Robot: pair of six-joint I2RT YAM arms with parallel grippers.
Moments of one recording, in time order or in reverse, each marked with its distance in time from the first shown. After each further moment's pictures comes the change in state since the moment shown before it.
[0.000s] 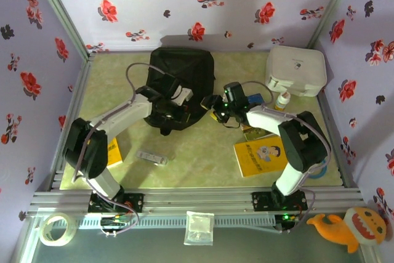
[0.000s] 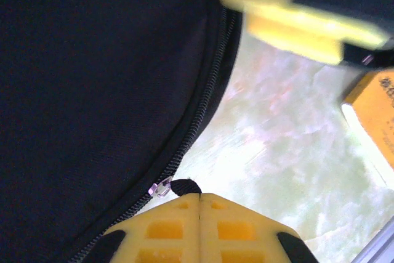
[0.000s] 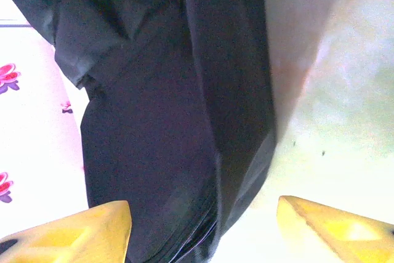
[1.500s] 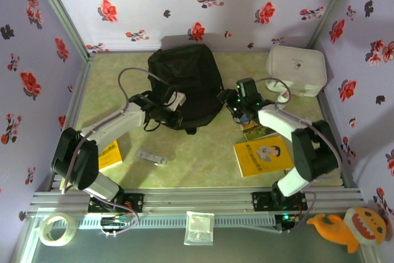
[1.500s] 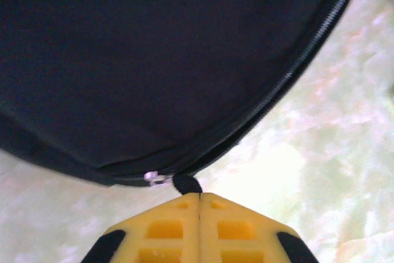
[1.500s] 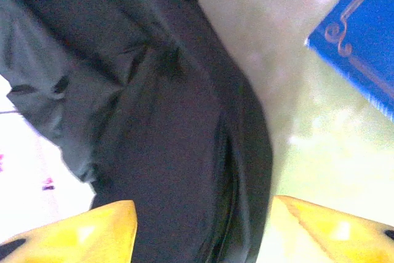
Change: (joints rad) left arm 0.003 -0.144 -0.164 0.060 -0.122 -0.001; right arm -0.091 -0.158 -0.014 -0.154 0.190 -0.026
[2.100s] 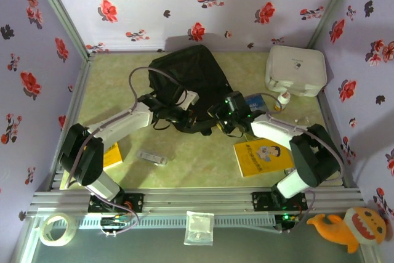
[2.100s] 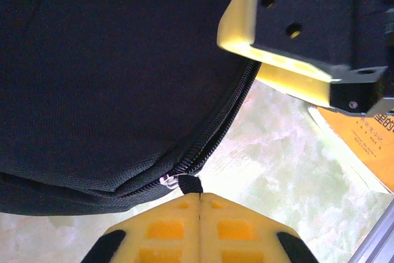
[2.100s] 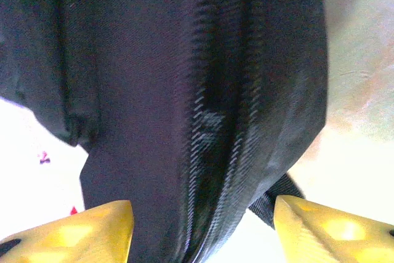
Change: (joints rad) left arm -0.068 0.055 0.049 0.084 0.105 -0.026; right arm 0.146 0.012 -0.080 -0.008 0.018 0.210
